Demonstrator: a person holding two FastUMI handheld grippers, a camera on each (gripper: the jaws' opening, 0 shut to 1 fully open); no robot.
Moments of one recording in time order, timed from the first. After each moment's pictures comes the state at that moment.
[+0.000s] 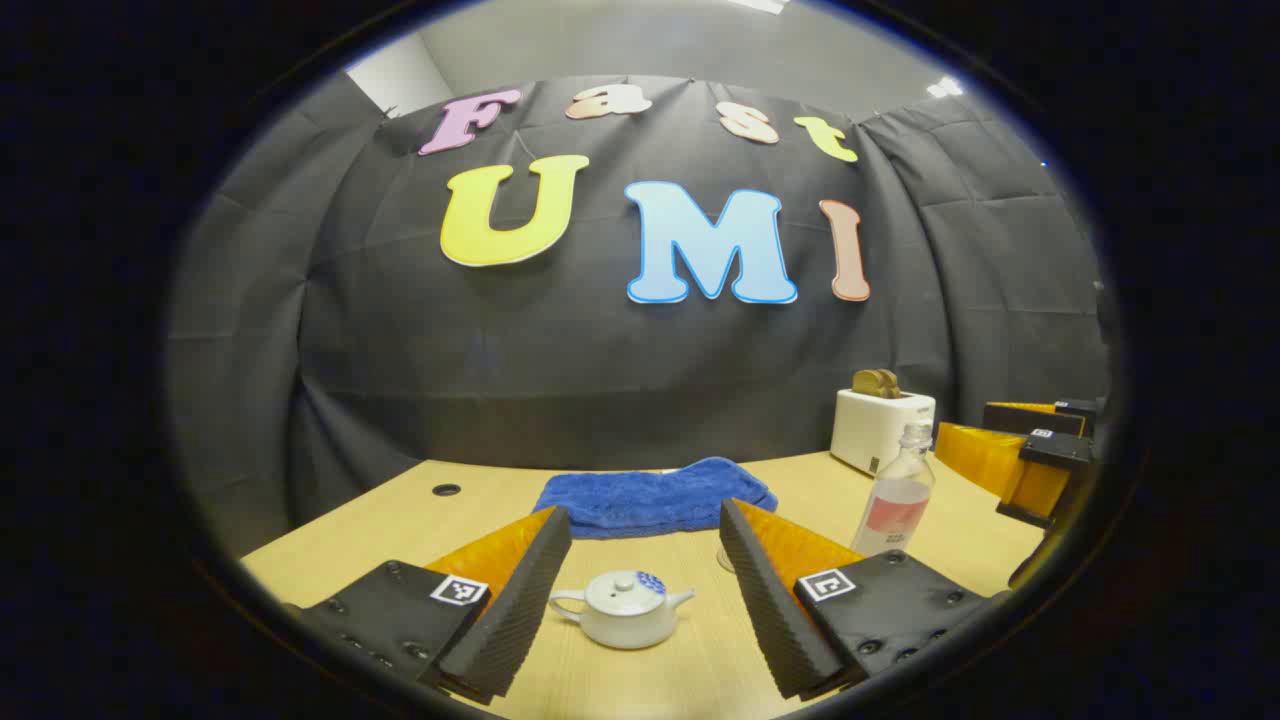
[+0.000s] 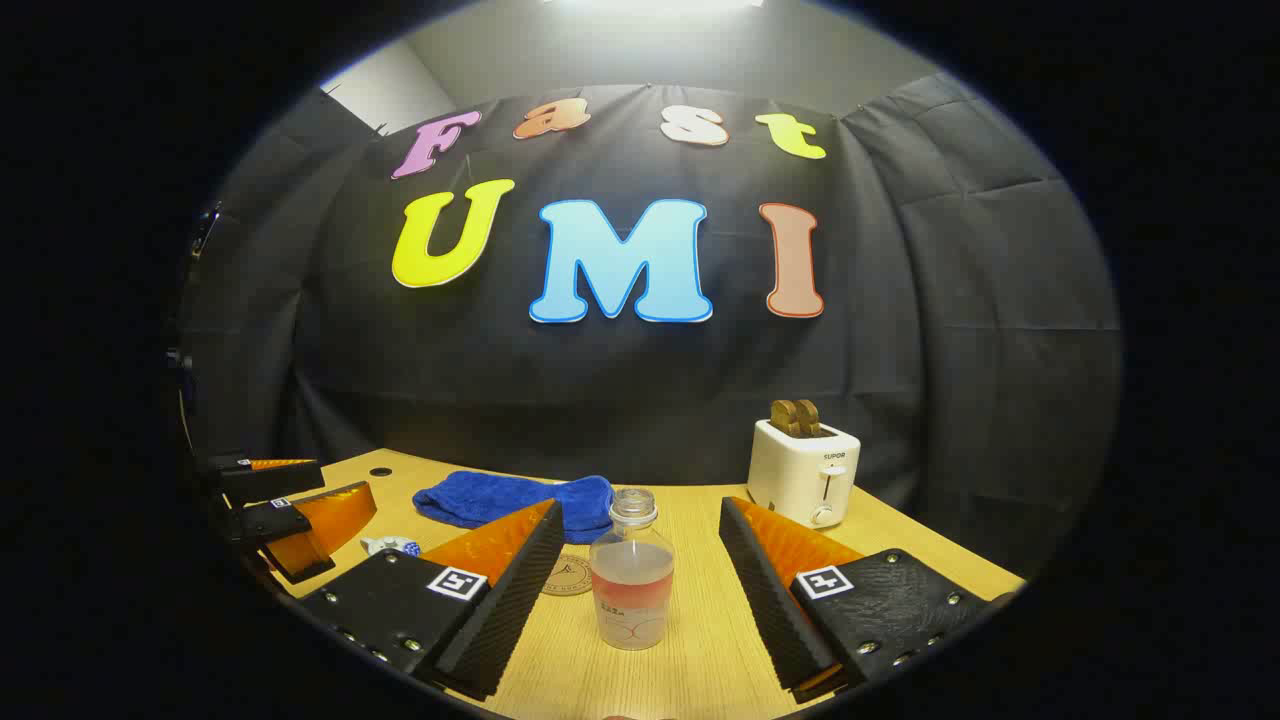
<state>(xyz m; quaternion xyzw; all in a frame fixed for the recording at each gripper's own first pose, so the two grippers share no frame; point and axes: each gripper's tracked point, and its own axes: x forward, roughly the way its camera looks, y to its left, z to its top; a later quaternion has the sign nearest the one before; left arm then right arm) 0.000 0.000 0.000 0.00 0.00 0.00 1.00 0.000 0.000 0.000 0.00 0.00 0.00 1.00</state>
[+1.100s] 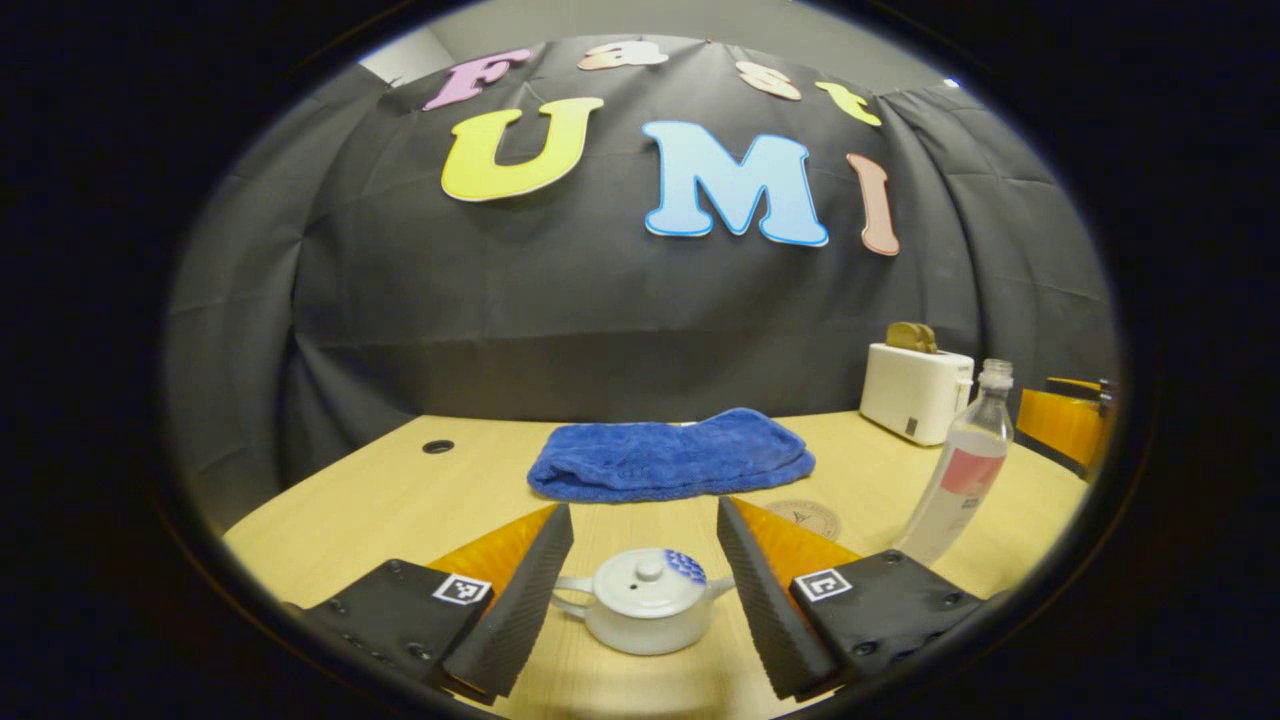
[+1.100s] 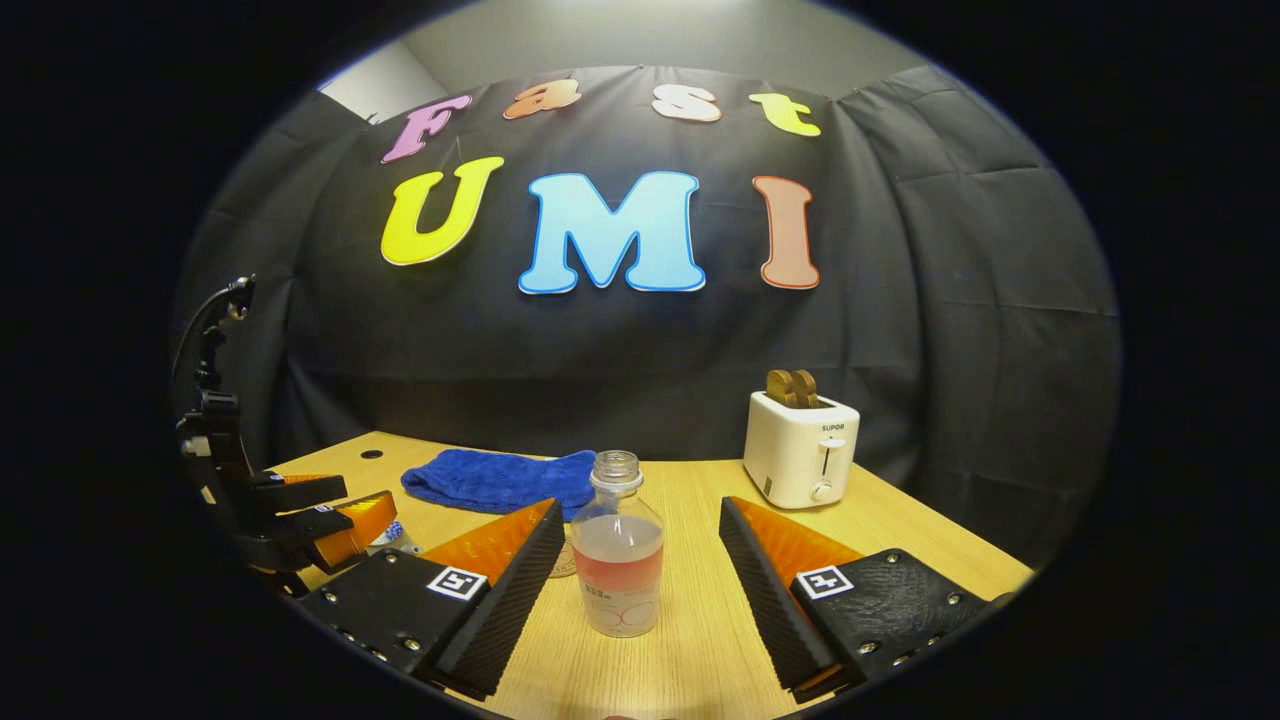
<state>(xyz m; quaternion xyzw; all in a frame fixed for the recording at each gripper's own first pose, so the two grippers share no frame) 0.058 0.017 -0.069 -0.01 0.07 0.01 1.00 0.012 -0.011 -0.032 0.01 0.04 -0.01 1.00</state>
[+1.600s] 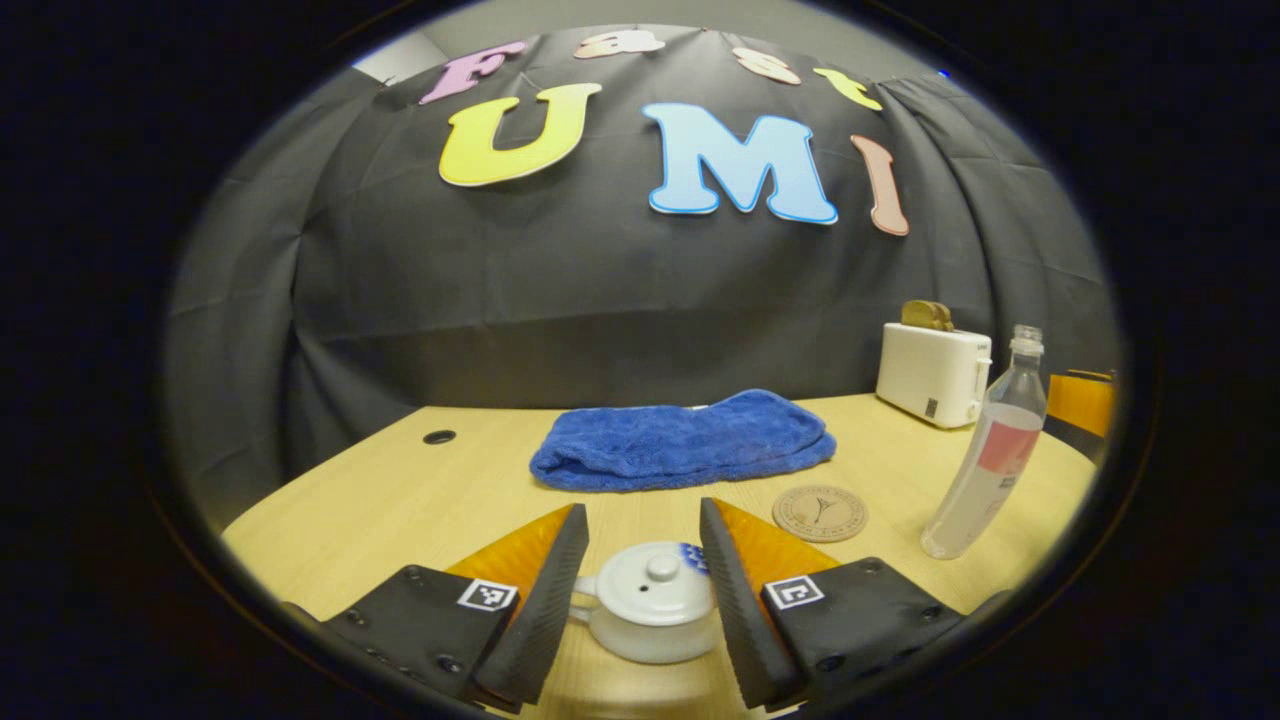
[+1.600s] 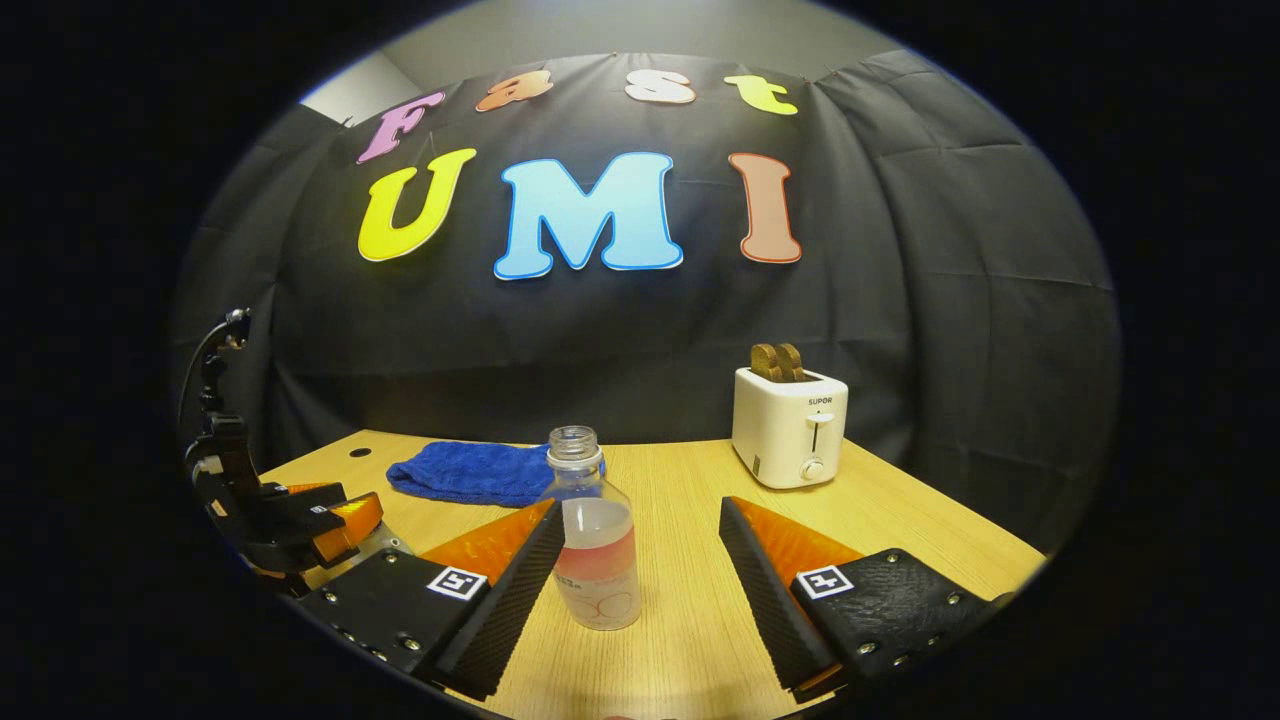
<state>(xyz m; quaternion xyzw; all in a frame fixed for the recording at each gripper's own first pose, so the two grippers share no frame) 0.076 0.021 -0.092 0.00 0.09 0.02 1.00 0.016 -0.030 -0.048 0.03 0.06 -0.02 1.00</state>
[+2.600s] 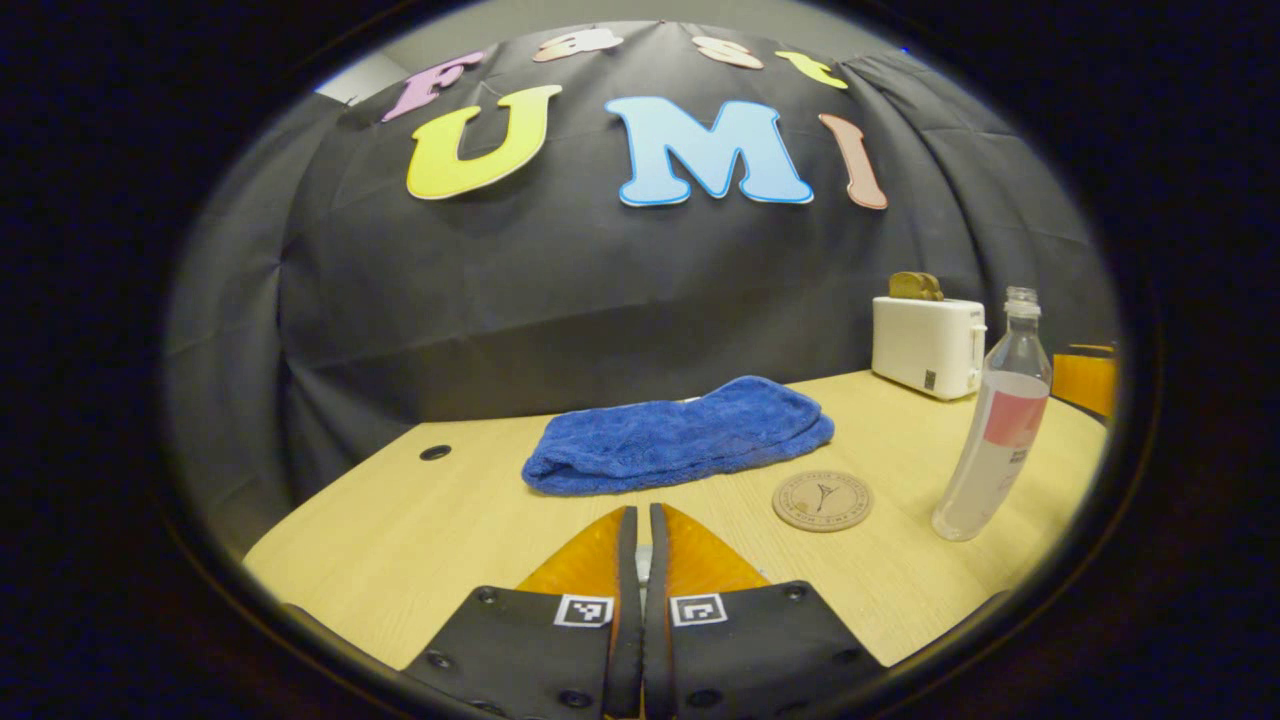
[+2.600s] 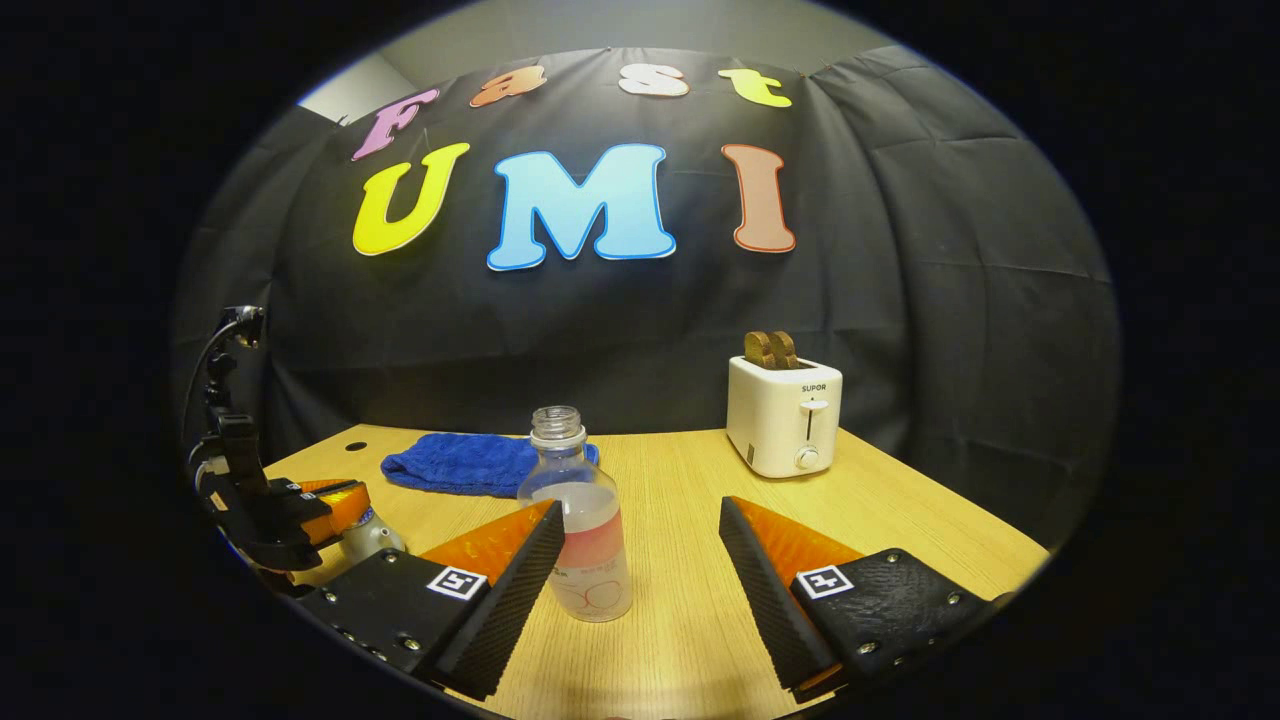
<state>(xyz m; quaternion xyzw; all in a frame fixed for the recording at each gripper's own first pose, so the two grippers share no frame) 0.083 0.012 -0.090 0.05 0.09 0.01 0.99 0.014 -0.035 -0.059 0.03 0.07 -0.02 1.00</state>
